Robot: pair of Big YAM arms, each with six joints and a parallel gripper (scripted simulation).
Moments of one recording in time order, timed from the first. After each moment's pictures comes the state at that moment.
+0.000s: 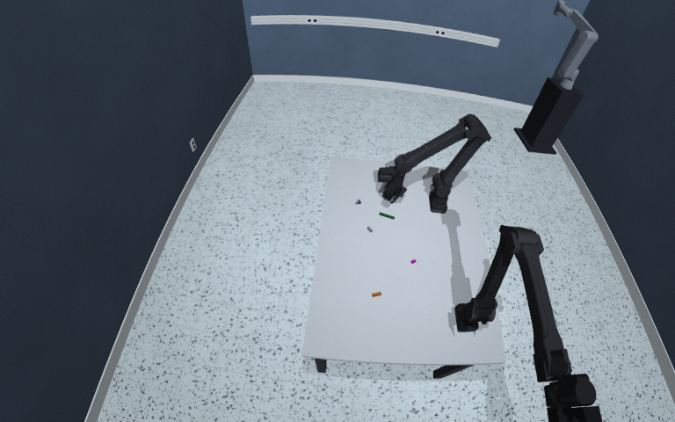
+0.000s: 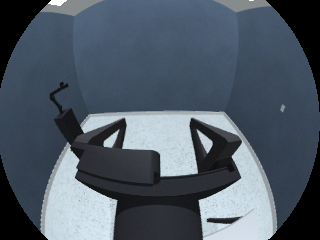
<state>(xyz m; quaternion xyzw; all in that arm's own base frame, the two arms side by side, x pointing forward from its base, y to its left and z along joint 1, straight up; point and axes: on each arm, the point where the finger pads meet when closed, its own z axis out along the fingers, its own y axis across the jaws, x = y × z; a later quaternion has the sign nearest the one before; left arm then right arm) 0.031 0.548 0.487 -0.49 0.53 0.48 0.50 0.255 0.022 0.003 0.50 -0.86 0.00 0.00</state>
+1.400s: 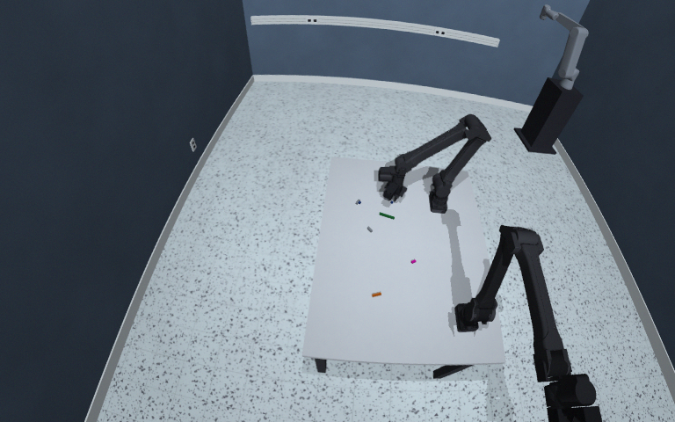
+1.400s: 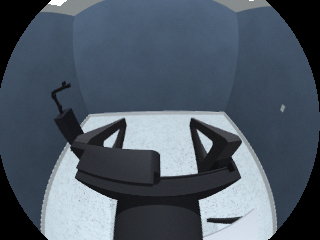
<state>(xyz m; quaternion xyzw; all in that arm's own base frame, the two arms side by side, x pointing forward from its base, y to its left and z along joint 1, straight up) 0.031 0.548 0.487 -0.49 0.53 0.48 0.50 0.252 0.018 0.002 0.50 -0.86 0.00 0.00</state>
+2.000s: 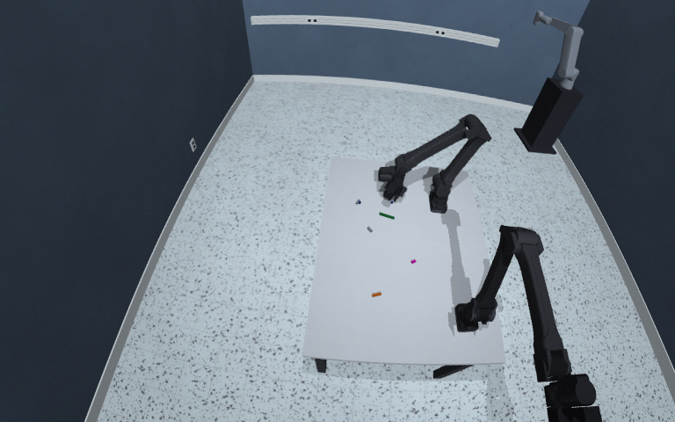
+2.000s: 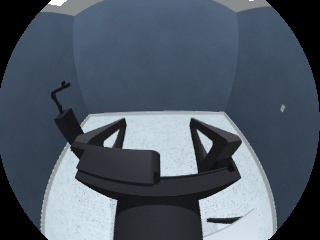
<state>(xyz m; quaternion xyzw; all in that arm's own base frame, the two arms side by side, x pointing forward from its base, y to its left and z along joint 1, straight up) 0.031 0.548 0.487 -0.49 0.53 0.48 0.50 0.252 0.018 0.002 0.50 -0.86 0.00 0.00</state>
